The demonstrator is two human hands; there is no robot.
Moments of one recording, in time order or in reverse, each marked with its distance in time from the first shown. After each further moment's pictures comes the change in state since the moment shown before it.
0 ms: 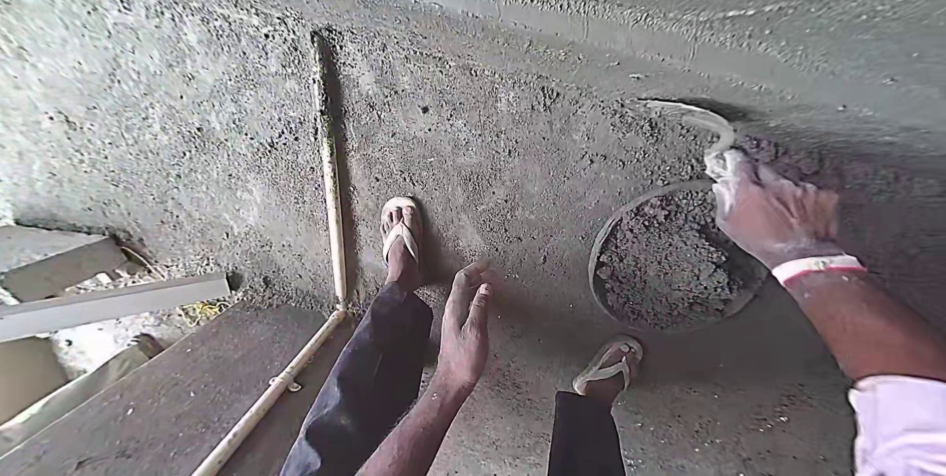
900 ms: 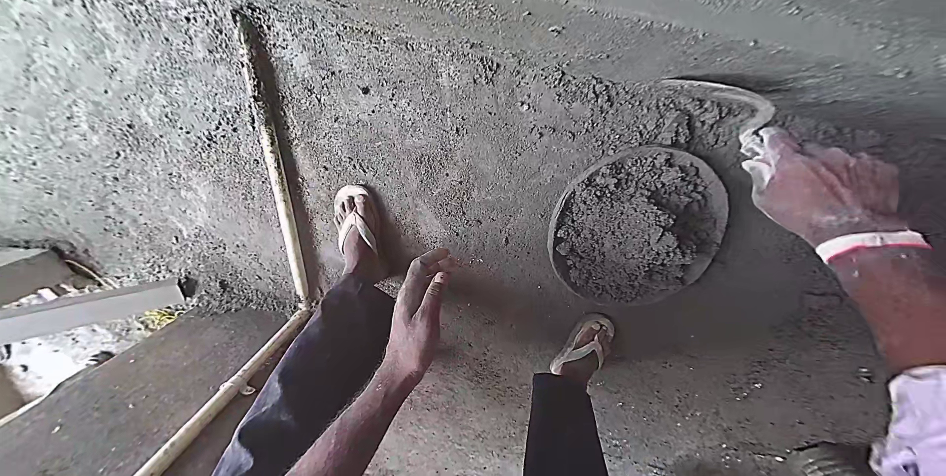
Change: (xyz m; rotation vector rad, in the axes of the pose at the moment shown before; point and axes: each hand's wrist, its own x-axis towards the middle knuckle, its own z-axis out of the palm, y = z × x) left_hand -0.013 -0.021 0.024 0.173 -0.043 0.030; right_hand -0.023 0.115 0.006 -0.047 -0.068 0.112
